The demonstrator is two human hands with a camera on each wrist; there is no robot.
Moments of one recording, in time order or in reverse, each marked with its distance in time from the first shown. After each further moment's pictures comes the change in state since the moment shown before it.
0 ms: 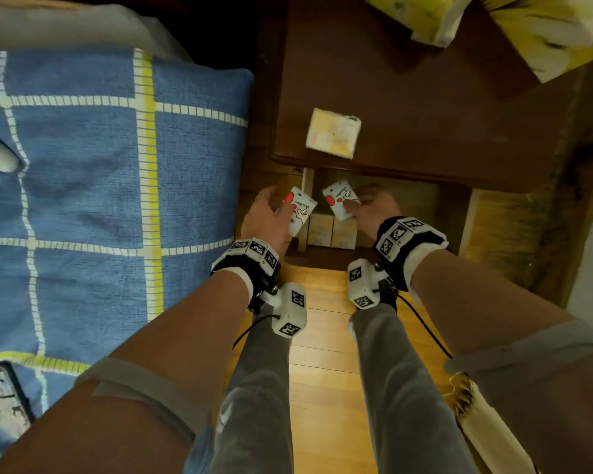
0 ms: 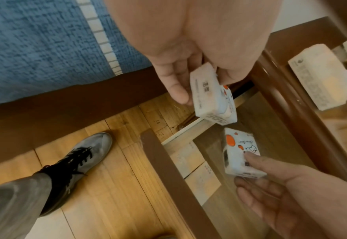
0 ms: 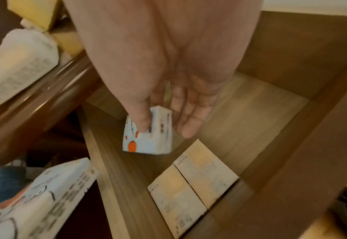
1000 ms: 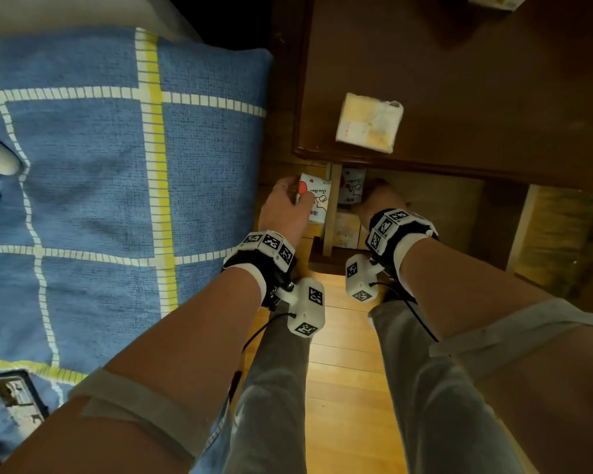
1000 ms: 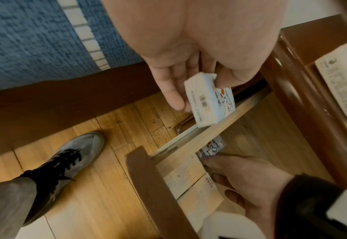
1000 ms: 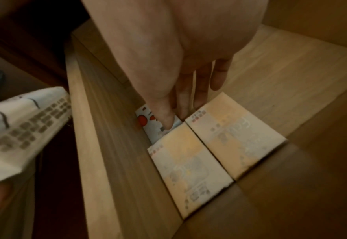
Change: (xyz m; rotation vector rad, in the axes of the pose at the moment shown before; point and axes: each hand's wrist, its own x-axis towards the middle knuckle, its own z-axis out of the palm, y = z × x) left_hand 0.041 -0.009 0.004 -0.133 -0.054 -0.031; right_hand 0.073 0.009 0.059 -0.542 -0.025 0.001
